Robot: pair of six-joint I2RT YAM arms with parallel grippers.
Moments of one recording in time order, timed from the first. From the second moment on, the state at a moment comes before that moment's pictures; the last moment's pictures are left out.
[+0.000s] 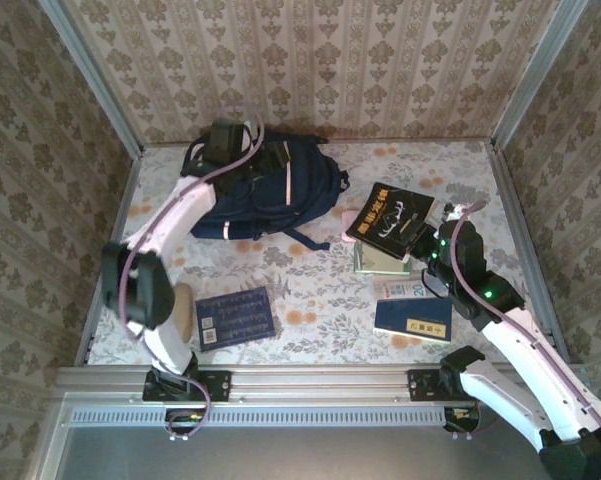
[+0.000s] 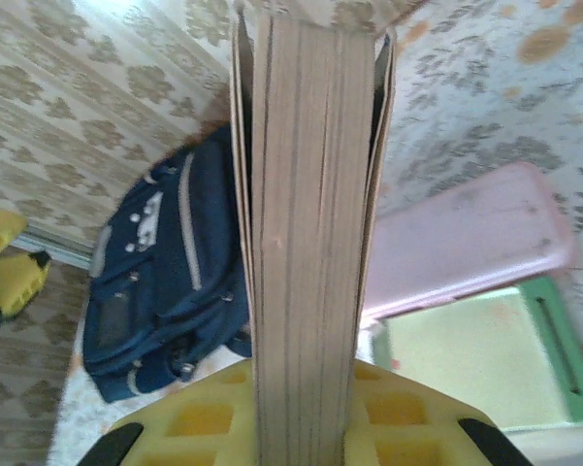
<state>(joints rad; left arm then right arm) -0.36 1.89 1.68 -0.47 0.32 -0.57 0.38 0.74 0.74 -0.45 0.15 0.79</state>
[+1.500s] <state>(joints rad) -0.38 2.44 2.16 -0.61 0.46 -0.38 0.35 0.72 0.72 -0.51 0.09 0.71</state>
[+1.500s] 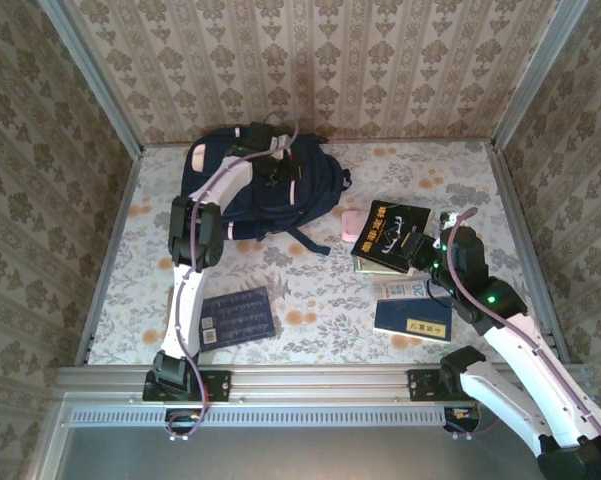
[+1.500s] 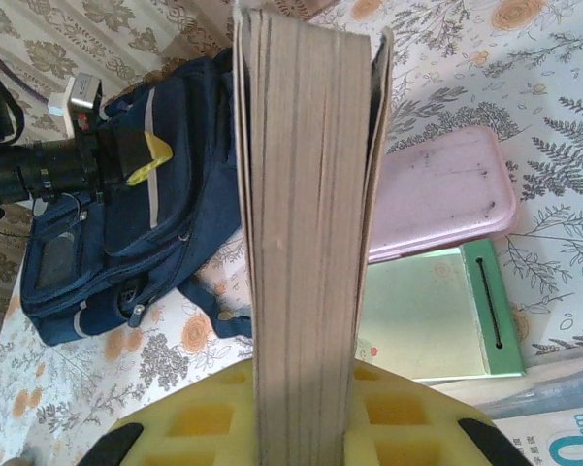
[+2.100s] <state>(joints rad) -0.33 1.92 2.16 -0.99 0.45 -0.06 0.34 0.72 0.95 -0.64 0.02 0.62</state>
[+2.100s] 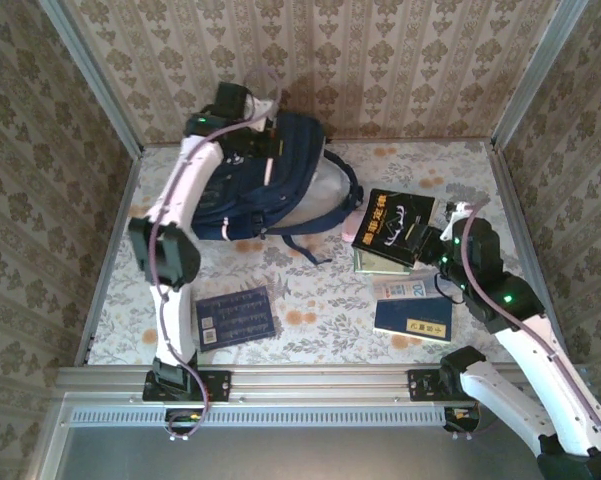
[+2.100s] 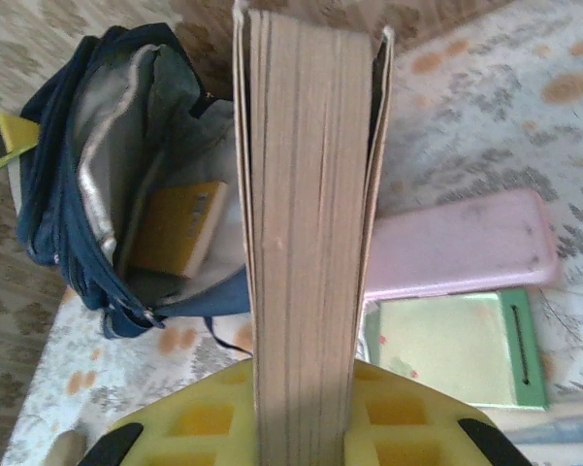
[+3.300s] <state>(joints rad) -0.29 1.66 1.66 -0.61 1.09 -0.23 0.34 1.12 1.02 -0.45 -0.30 0.86</state>
